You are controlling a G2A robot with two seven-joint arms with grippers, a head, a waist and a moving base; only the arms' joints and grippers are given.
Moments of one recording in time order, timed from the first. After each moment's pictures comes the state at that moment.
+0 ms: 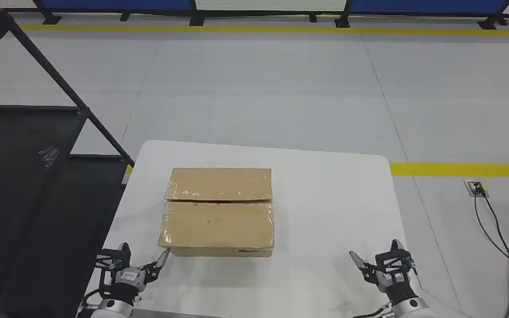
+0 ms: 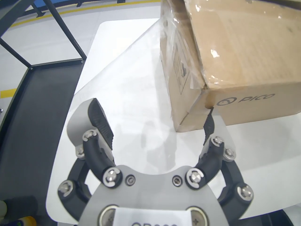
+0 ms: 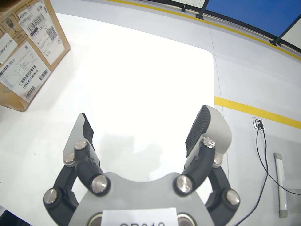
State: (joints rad) left arm 1.73 -1.15 -1.67 -1.80 1.19 -0.09 0.04; right arm -1.71 -1.16 1.55 -1.89 -1.35 -0.05 0.03
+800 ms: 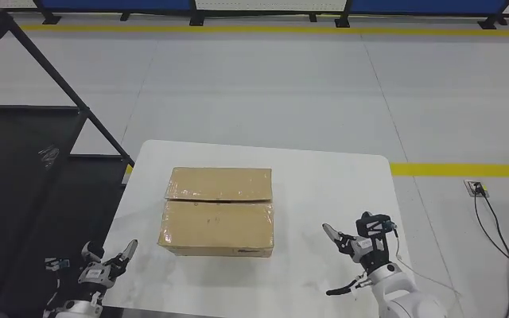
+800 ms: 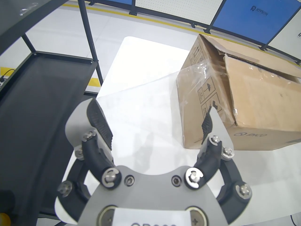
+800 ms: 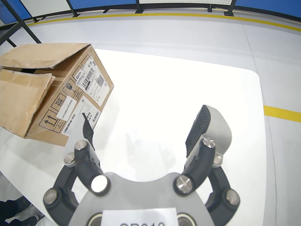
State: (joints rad) left arm 1.75 -1.15 -1.83 -1.79 0.92 -0.19 0.04; right arm -1.50 -1.18 1.44 -1.94 -1.14 -0.03 0.25
